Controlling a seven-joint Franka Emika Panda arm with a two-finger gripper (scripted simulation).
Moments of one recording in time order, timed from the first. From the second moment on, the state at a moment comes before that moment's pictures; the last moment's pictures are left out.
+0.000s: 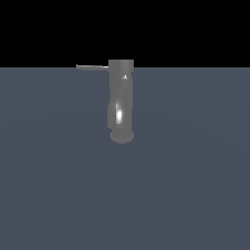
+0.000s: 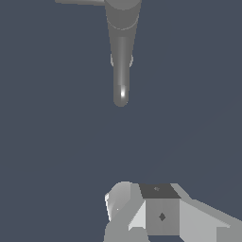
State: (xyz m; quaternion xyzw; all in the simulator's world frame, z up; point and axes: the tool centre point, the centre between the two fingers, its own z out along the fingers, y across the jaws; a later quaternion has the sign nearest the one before) arm -0.251 0.000 0.490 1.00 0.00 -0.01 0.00
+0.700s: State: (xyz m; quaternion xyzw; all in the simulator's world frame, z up) arm -0.259 0.009 0.488 1.00 0.01 -0.02 0.02
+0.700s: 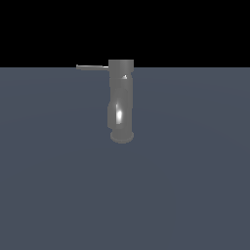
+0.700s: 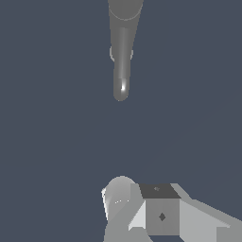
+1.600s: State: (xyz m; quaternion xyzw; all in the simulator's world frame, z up) arm -0.211 0.018 0.488 1.00 -0.09 -0.02 0.01
